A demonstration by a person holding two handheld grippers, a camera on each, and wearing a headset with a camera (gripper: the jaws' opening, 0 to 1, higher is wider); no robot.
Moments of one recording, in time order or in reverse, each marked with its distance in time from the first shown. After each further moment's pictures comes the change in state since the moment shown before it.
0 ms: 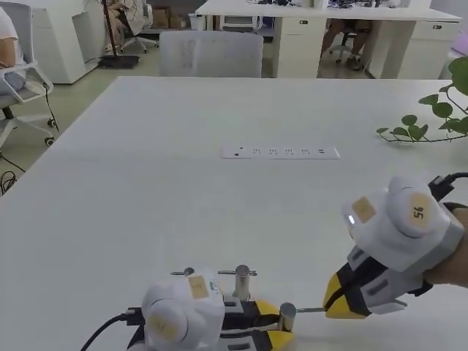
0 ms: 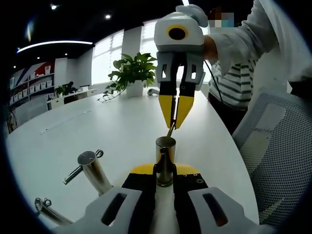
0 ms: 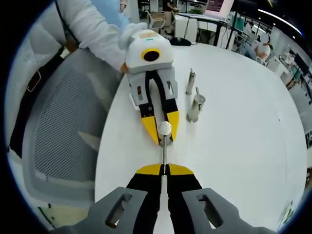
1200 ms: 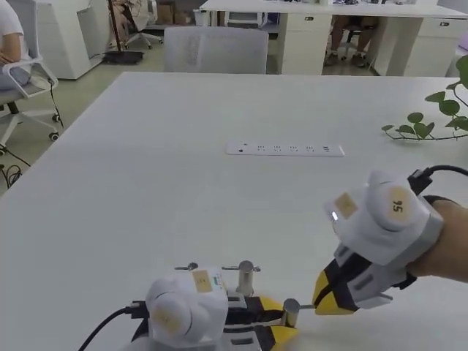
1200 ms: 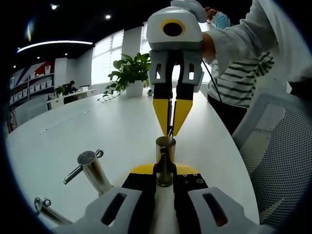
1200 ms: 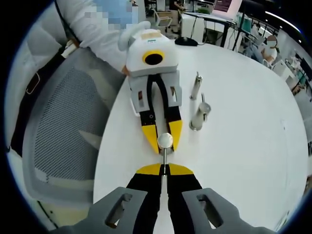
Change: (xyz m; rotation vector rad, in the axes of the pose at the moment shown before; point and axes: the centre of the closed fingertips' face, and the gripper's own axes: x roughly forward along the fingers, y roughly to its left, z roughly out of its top) left arm 0.000 0.001 0.001 -0.002 -0.004 -0.002; right arm 0.011 -0.002 0.015 -0.041 0.013 0.039
